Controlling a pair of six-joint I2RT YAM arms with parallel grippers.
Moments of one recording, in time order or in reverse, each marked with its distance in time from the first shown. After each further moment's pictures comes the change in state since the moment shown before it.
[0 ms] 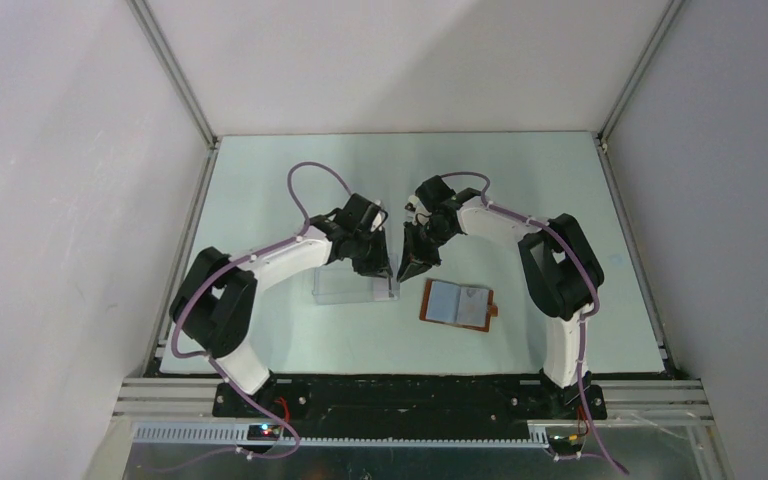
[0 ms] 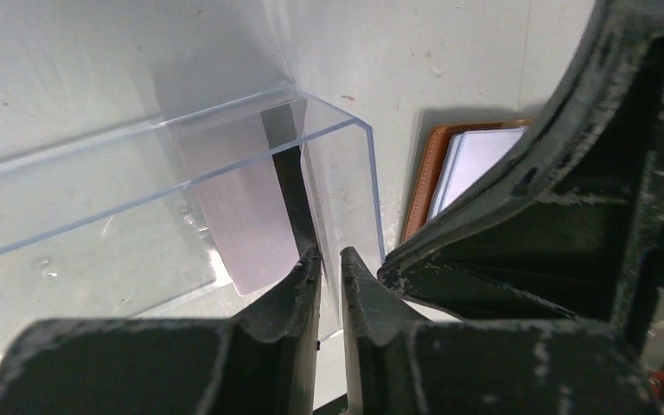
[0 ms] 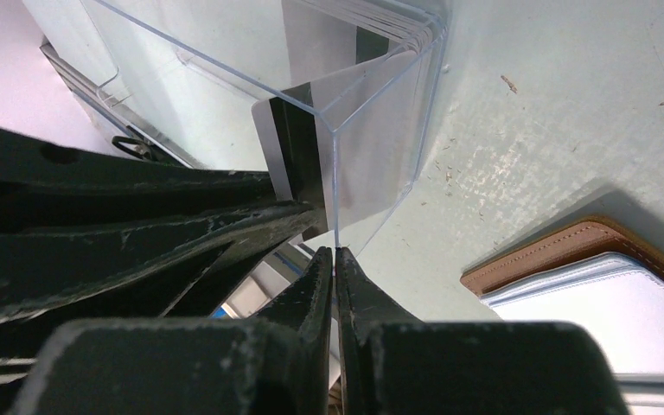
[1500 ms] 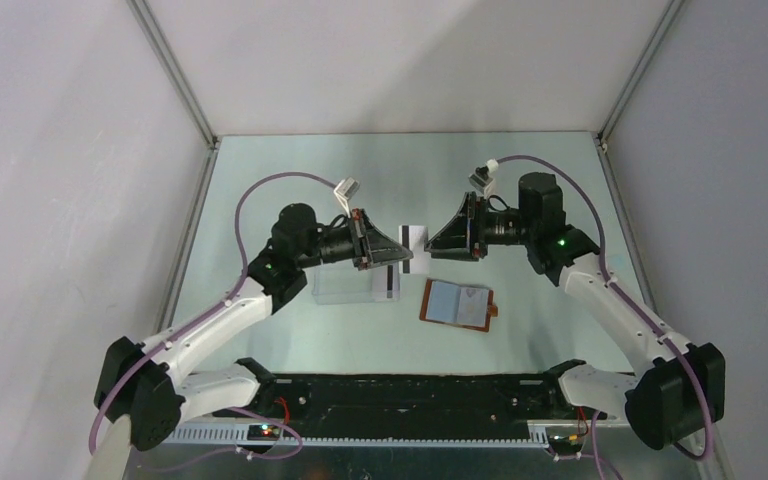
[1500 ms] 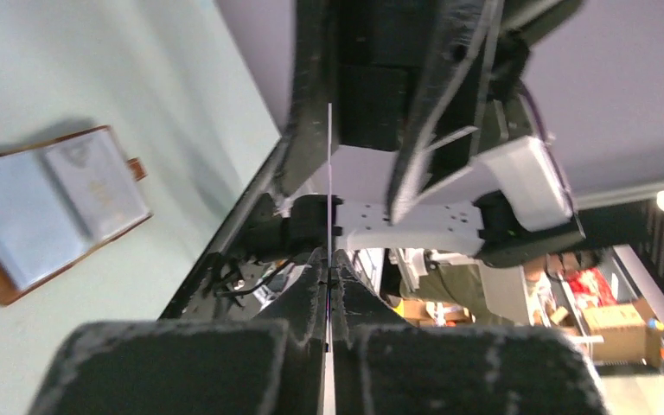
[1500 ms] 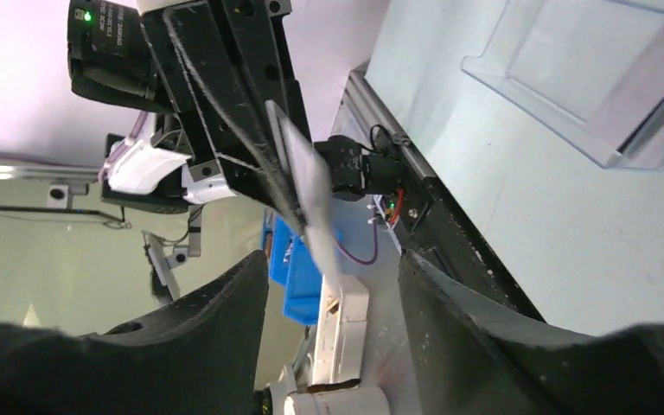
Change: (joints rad) left arm 0.021 -0.534 -0.324 0.669 0.467 -0.419; right arm -0.212 -0.810 -0.460 0.494 -0.334 0.270
